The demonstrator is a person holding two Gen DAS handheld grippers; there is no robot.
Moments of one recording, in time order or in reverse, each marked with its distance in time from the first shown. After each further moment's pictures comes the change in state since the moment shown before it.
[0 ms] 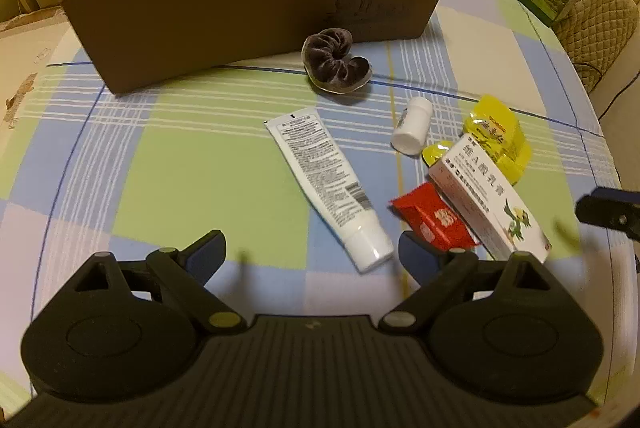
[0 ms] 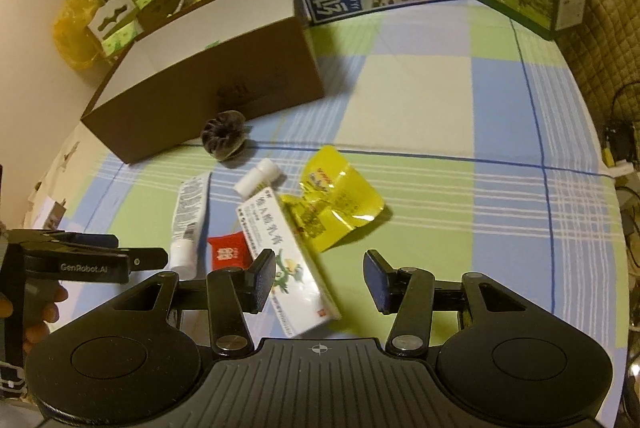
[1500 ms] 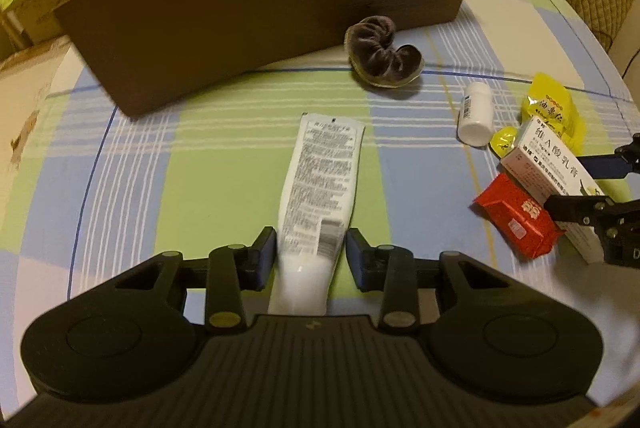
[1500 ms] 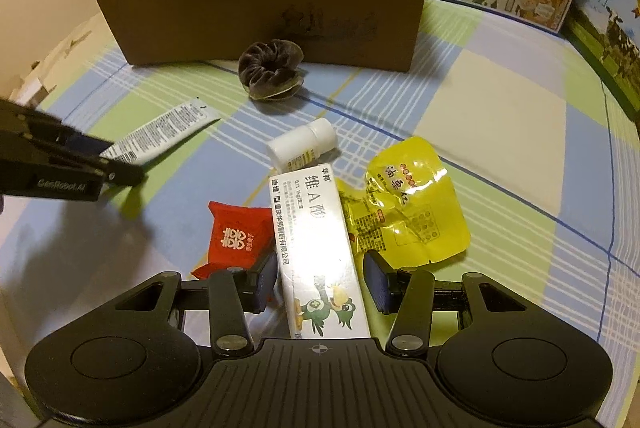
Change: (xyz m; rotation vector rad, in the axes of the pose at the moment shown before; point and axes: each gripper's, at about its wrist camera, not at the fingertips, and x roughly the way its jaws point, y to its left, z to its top) left arm 0.027 0.028 0.010 0.136 -0.021 0.052; right arm 0.094 0.058 -0.005 -0.365 0.106 -0.067
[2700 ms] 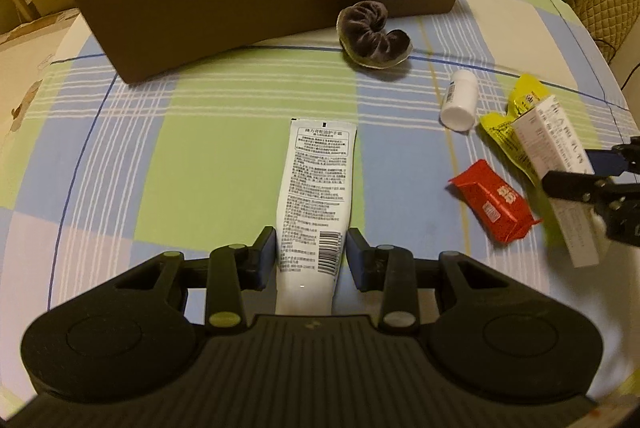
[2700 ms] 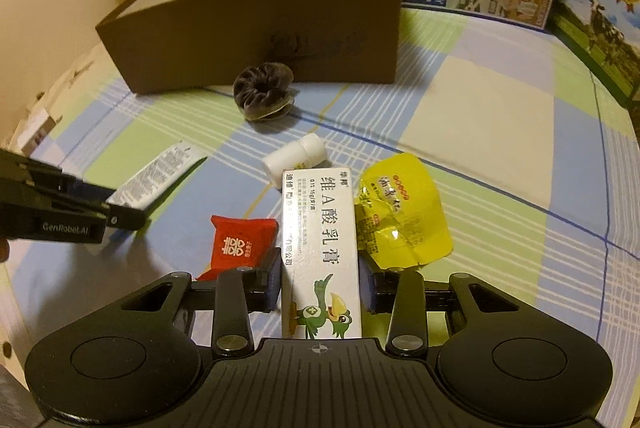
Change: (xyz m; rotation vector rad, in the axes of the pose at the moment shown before) left arm -0.014 -0.003 -0.013 -0.078 0.042 -0.015; right arm -0.024 -0.016 -0.007 0.083 -0.066 0.055
